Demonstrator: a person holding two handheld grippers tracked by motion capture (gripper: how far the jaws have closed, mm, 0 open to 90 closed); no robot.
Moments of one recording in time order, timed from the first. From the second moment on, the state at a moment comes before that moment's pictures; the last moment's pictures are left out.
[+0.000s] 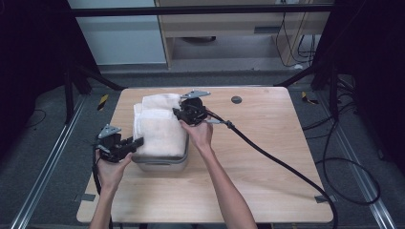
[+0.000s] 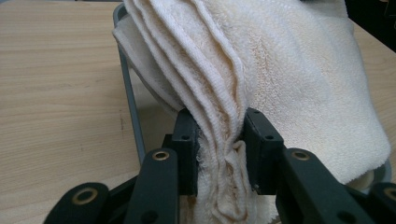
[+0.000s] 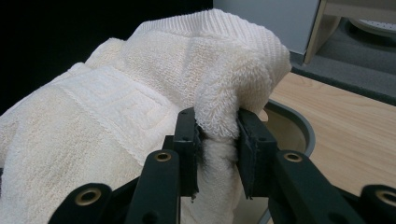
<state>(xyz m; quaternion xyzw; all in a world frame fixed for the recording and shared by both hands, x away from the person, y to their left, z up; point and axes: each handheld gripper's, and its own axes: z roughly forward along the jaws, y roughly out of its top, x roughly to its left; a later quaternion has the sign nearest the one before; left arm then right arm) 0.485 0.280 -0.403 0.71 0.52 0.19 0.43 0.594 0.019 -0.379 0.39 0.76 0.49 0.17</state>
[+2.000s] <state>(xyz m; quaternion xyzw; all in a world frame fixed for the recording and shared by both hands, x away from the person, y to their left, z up) 0.497 0.270 -0.433 0.74 0.53 0.18 0.37 0.600 0.022 -0.427 0.40 0.80 0.42 0.18</state>
